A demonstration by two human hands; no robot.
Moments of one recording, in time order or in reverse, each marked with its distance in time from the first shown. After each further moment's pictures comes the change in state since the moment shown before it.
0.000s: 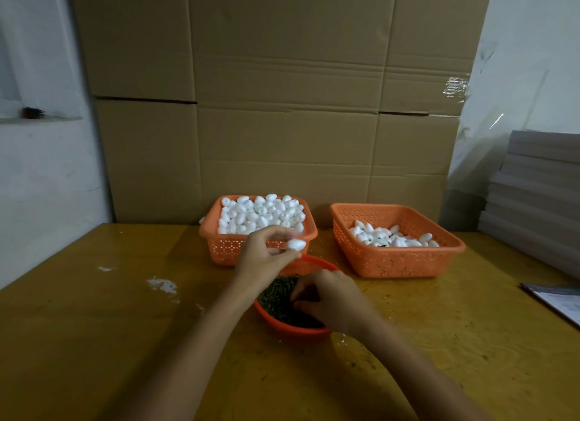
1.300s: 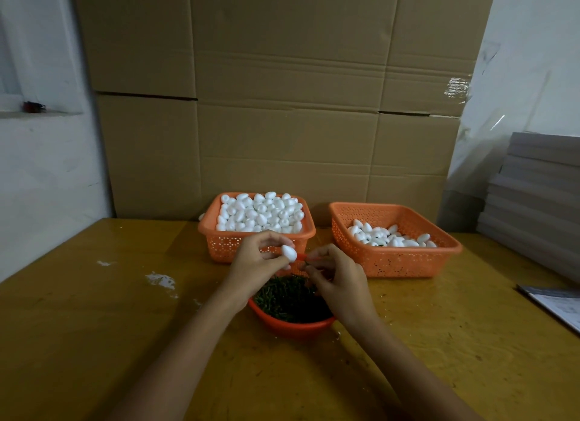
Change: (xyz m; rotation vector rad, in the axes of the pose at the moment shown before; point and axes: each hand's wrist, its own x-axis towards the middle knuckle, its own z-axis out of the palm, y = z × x) left_hand -0.008 -0.007 -0.006 -0.075 -0.060 -0.040; right_hand -0.003 0.010 0.009 0.436 0.473 0.057
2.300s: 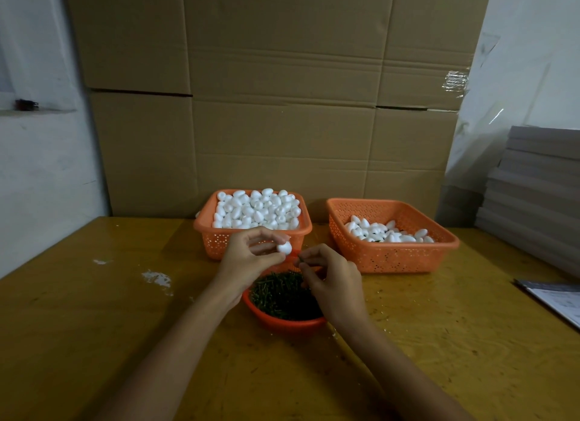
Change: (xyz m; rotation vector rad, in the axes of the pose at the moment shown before) left_hand -0.002 0.000 -0.007 -0.033 -0.013 0.049; right_hand -0.005 -0.004 0.007 -0.085 0.058 -0.001
